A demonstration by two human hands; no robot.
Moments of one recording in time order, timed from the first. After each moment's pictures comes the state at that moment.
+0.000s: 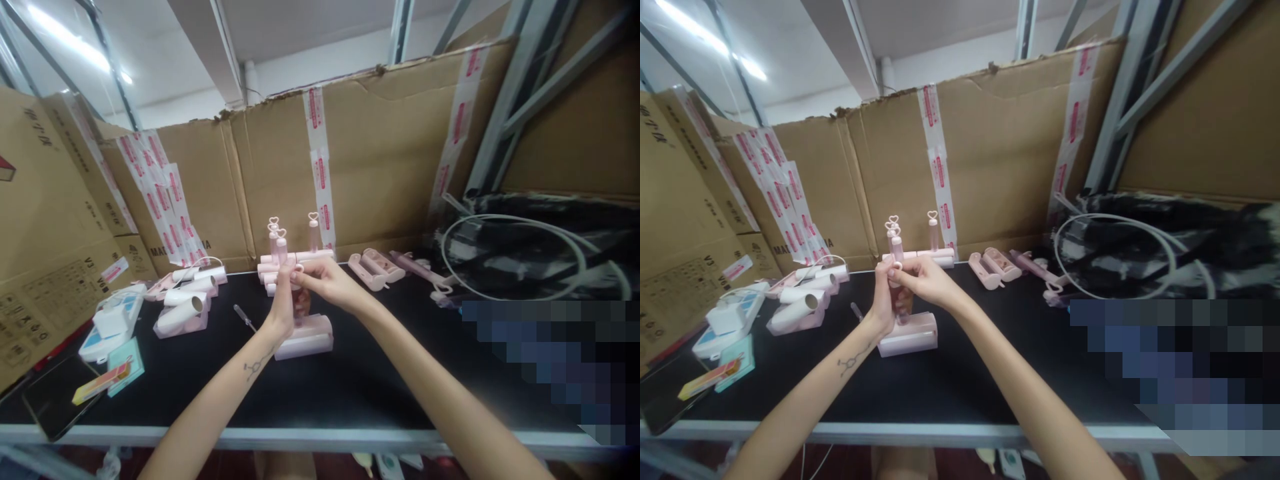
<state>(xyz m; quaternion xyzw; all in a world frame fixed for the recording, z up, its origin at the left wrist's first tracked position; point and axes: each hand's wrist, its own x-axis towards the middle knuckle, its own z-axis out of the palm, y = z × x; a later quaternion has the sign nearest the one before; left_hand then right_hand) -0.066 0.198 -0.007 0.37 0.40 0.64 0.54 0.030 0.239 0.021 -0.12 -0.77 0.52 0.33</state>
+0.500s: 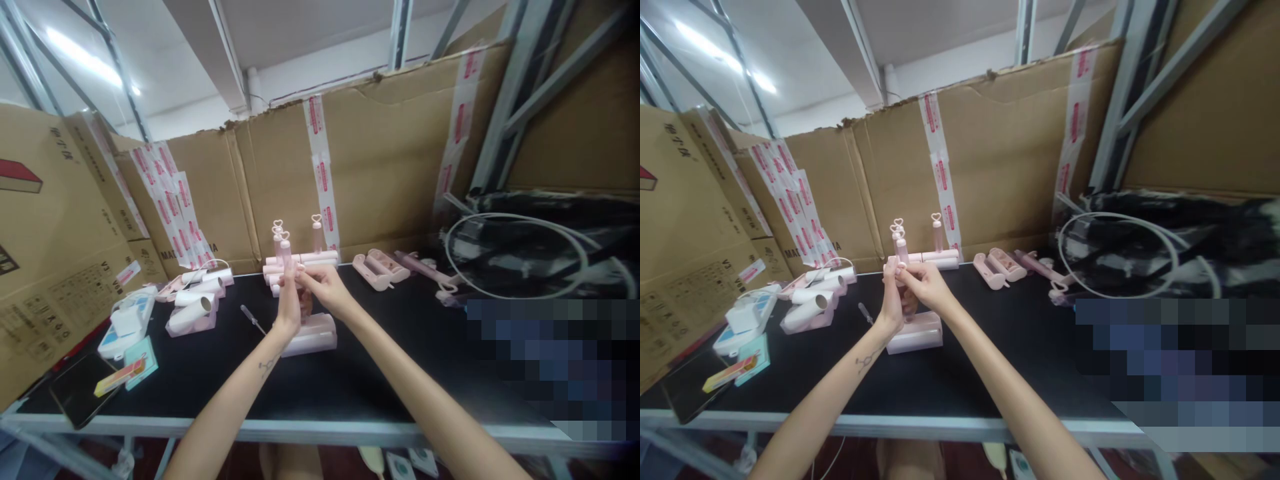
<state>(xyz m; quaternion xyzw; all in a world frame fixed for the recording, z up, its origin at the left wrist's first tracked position) -0.061 0.202 -0.016 0.36 0.45 0.66 0.48 0.020 0.238 0.000 -0.13 -0.75 0.47 0.45</state>
